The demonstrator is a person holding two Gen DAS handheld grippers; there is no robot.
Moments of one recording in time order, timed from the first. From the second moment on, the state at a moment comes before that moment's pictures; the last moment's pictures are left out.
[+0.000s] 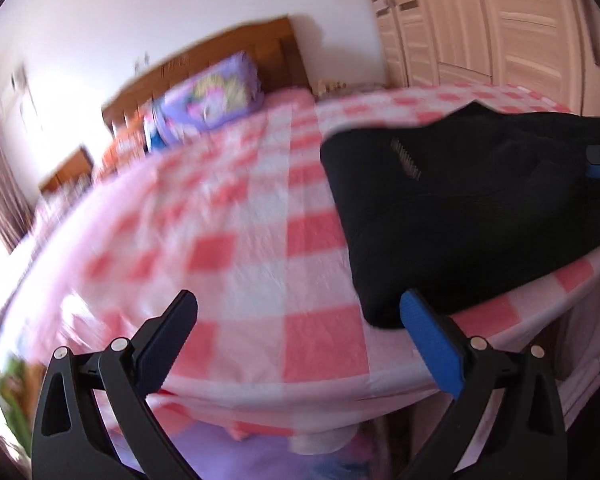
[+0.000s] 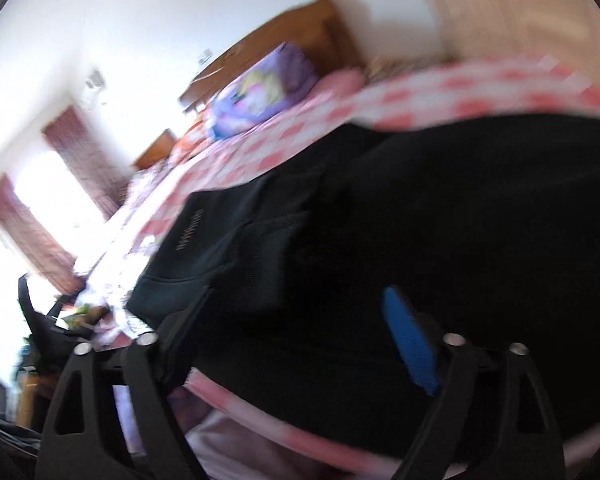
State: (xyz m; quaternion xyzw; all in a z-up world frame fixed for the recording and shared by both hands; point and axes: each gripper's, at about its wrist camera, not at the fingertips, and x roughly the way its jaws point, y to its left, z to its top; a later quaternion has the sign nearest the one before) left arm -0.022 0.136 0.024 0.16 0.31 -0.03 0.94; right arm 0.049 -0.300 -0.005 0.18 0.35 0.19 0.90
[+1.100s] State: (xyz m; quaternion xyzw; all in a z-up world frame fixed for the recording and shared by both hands) left arm 0.112 -0.110 -0.004 0.12 0.41 -0.18 0.89; right arm 0.008 -0.509 -0.042 0.32 0.32 -0.08 0.89
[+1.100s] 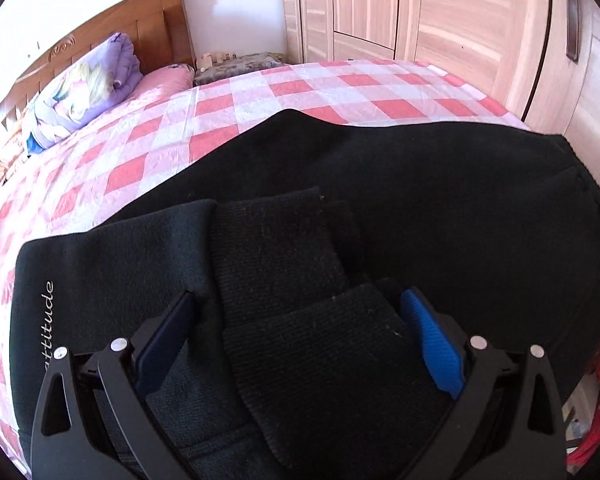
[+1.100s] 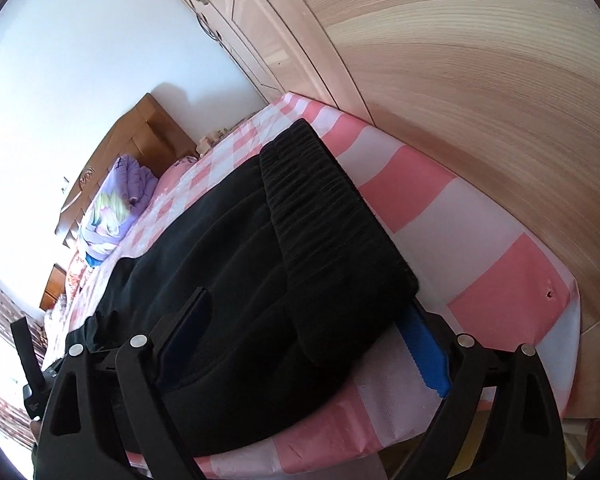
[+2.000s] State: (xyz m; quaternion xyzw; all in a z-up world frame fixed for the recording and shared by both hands) left arm 0.121 -0.109 0.050 0.00 0.45 -0.28 0.85; right arm 0.011 -0.443 0.020 0.18 0.21 -0.07 0.96
